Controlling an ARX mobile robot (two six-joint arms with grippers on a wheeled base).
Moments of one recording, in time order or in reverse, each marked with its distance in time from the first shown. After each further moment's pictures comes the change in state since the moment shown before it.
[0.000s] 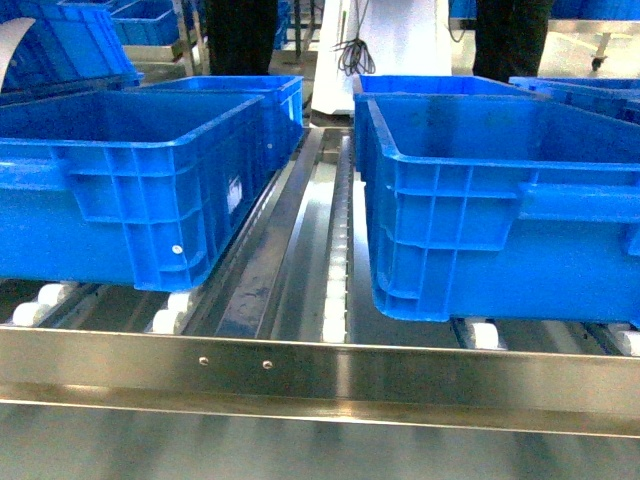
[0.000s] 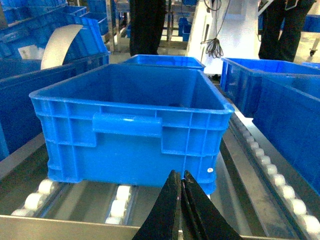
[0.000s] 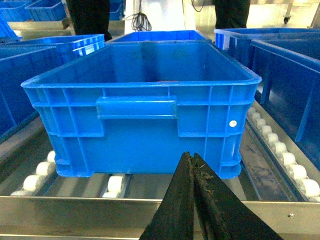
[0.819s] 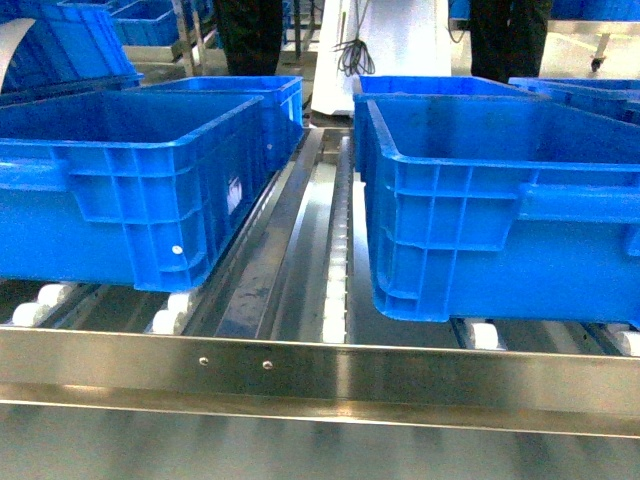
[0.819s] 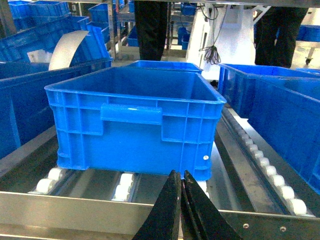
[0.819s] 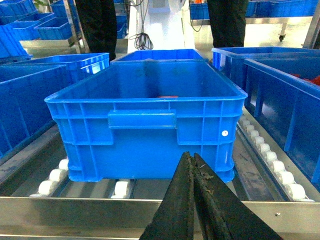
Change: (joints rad) left arm 0.000 -0.432 -0.124 -0.285 0.000 0.000; right arm 0.000 -0.523 -0.016 -0.454 0.000 0.003
